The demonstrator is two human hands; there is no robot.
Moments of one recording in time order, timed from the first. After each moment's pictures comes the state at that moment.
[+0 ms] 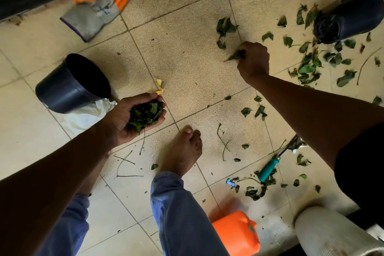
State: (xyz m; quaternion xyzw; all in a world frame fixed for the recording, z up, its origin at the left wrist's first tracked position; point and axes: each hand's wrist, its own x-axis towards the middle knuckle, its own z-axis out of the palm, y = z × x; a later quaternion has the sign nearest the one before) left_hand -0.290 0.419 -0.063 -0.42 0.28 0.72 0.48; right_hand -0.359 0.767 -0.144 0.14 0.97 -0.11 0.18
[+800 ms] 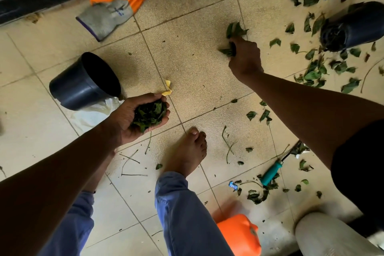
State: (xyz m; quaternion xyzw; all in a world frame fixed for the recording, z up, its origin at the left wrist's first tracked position) left_hand -0.289 0.404 -0.064 -0.43 0.27 0.72 0.47; right_hand -0.379 0.720 -0.141 0.09 0.97 -0.13 0.18
